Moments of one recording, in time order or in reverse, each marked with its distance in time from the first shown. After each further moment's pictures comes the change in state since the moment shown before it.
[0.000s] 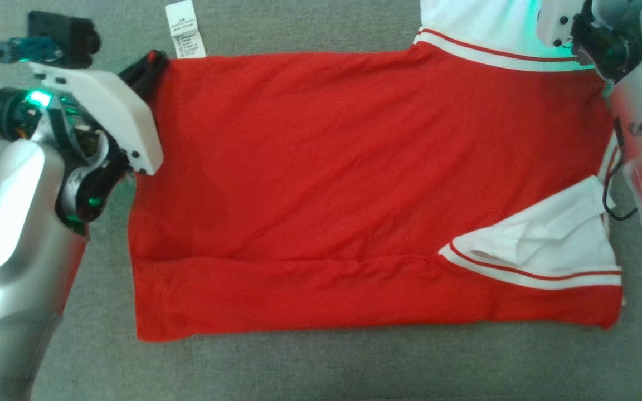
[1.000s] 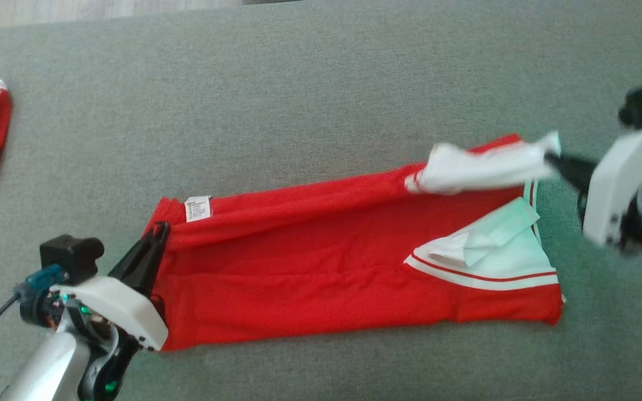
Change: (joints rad) left arm 0.563 0.042 0.042 -0.132 -0.015 -0.017 -0.376; right arm 0.731 -0.237 -0.085 -0.801 0.341 0.000 0.373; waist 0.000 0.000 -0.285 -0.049
